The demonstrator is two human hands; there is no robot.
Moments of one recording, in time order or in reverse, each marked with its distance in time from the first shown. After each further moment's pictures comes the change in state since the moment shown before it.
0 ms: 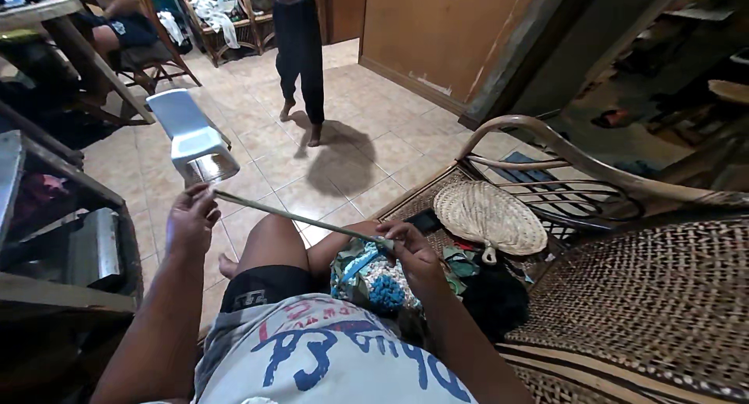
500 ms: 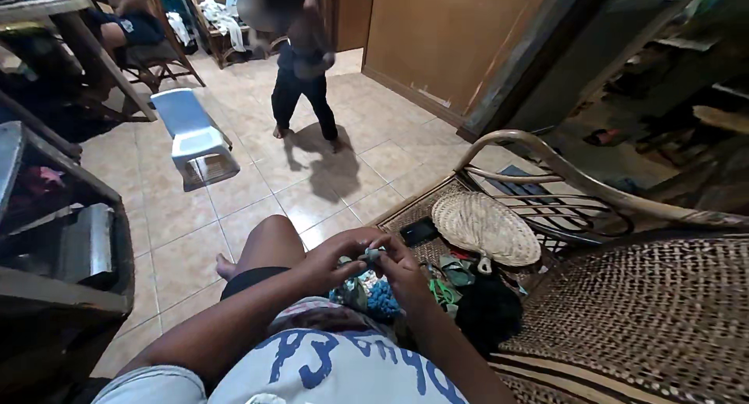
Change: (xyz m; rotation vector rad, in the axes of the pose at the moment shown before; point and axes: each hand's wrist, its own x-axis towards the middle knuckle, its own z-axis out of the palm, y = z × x) left_hand -0.111 0.006 0.138 0.370 -1.144 0.378; right_hand -0.001 -0.001 0.025 0.020 -0.020 0.112
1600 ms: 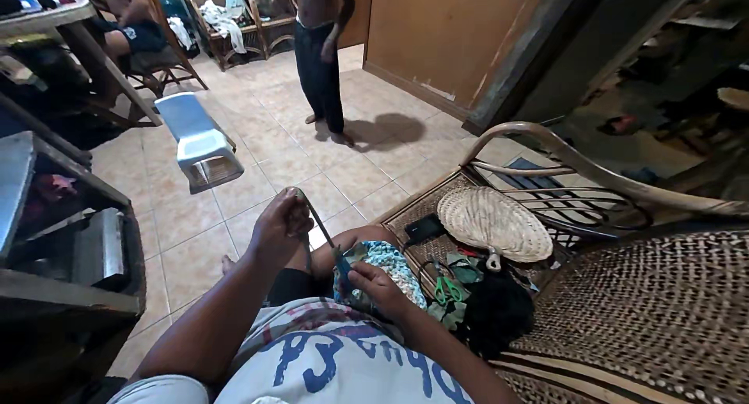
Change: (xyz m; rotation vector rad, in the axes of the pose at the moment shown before) left_hand -0.005 0.022 -0.053 -0.969 0.695 -0.112; right_hand -0.006 0.046 0.011 0.104 -0.347 0.138
